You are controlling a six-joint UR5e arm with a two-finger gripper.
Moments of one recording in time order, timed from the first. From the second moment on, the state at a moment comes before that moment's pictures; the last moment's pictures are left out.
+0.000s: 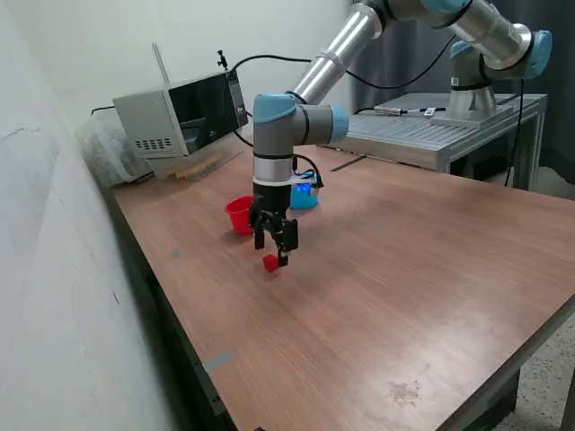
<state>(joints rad) -0.01 -0.53 1.05 -2.37 -1.60 3.10</state>
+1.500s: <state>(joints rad) -0.13 -0.74 1.21 -2.36 -1.64 3.04</state>
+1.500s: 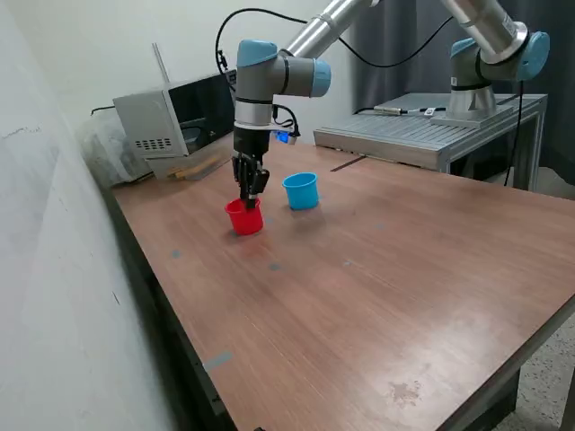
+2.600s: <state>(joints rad) -0.25 -0.75 1.24 -2.34 -1.65 3.04</state>
